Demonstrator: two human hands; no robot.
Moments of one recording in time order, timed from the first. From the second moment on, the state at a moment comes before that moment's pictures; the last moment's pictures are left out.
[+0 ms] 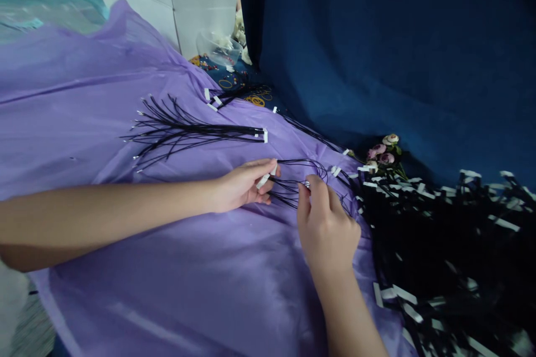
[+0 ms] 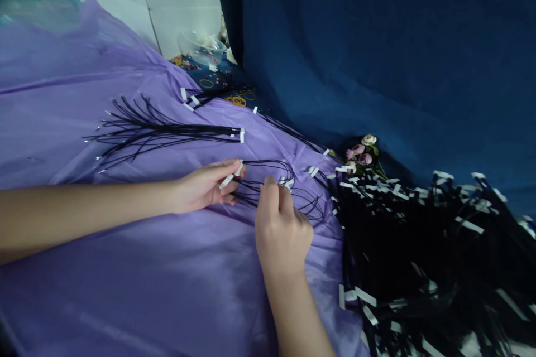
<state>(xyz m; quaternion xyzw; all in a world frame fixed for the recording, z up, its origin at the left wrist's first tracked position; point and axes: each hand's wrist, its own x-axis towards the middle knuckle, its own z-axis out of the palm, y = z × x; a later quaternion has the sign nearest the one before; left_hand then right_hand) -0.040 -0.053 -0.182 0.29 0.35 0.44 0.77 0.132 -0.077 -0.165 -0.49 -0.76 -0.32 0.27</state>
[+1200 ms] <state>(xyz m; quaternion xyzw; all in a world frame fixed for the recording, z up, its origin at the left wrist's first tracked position) -0.043 -0.058 -0.184 0.40 0.36 0.38 0.75 0.181 -0.027 -0.151 -0.44 -0.39 0.29 0.76</state>
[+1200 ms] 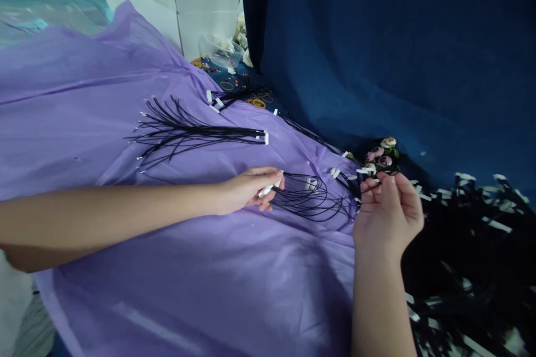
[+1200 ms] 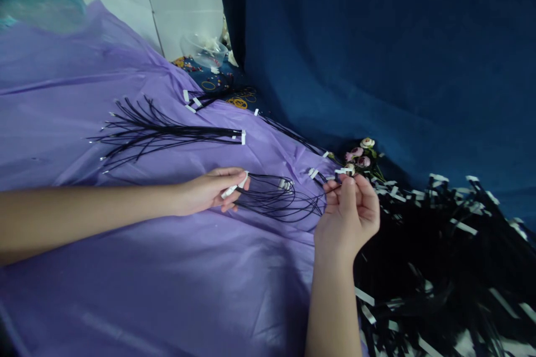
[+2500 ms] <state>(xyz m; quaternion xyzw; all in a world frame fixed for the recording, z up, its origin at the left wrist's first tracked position) -0.041 -0.060 -0.191 0.49 0.33 0.39 0.70 0.143 -0.062 -0.161 -0.50 -0.69 0.27 0.45</state>
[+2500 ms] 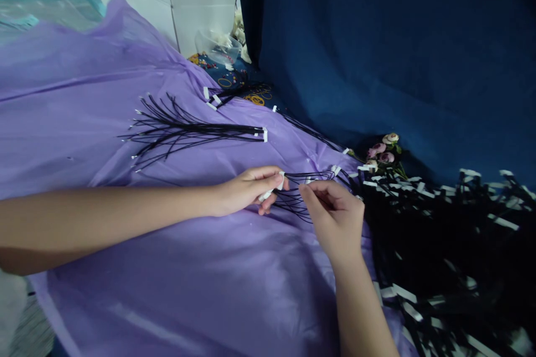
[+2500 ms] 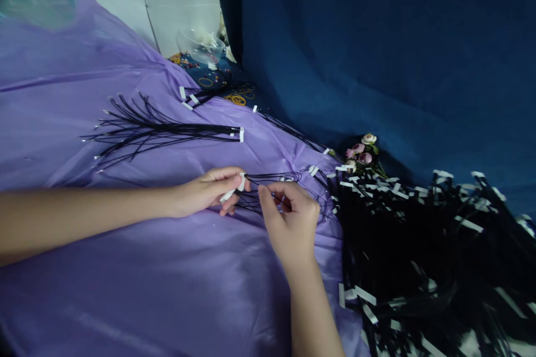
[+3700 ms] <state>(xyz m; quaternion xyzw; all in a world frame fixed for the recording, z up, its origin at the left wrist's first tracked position) -0.044 -0.060 -0.192 0.59 0.36 0.35 0.63 0.133 -0.068 -0.160 -0.50 -0.64 0.39 0.43</state>
